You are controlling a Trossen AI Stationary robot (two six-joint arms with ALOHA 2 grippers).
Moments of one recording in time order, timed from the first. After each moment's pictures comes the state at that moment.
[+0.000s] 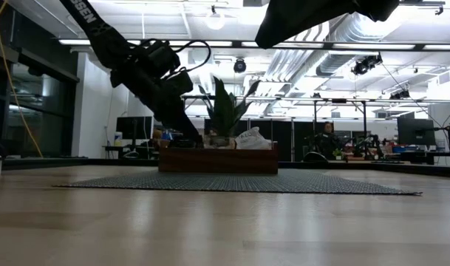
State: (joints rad) left arm 0.54 1.58 0.81 0.06 0.38 0.22; right arm 0.66 2.09 1.70 -0.97 0.96 1.25
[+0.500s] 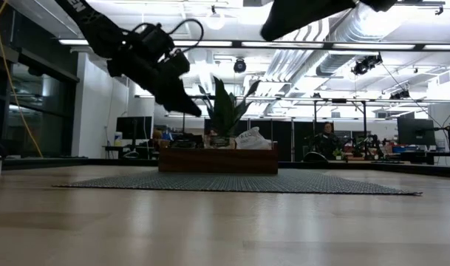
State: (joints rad) left arm 0.54 1.48 0.81 0.08 0.38 0.22; right arm 0.67 2.09 1.70 -1.01 1.04 1.24
